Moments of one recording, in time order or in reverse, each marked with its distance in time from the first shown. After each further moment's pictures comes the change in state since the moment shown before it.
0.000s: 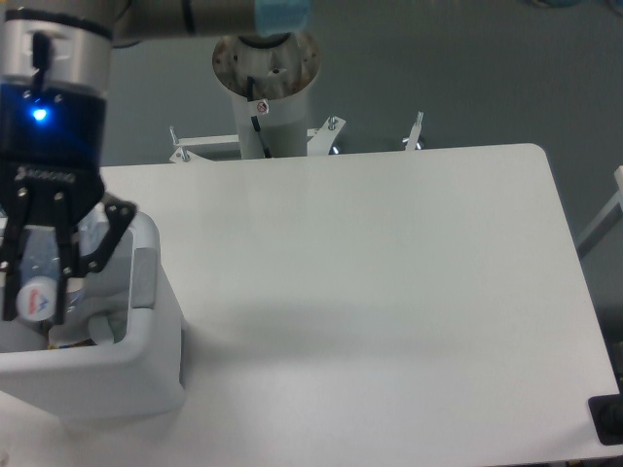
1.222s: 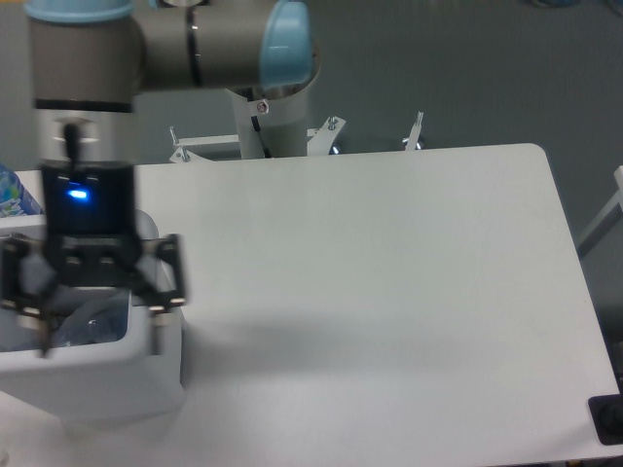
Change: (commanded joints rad) arm 0.159 -0.003 -0.041 -0.015 0.204 0.084
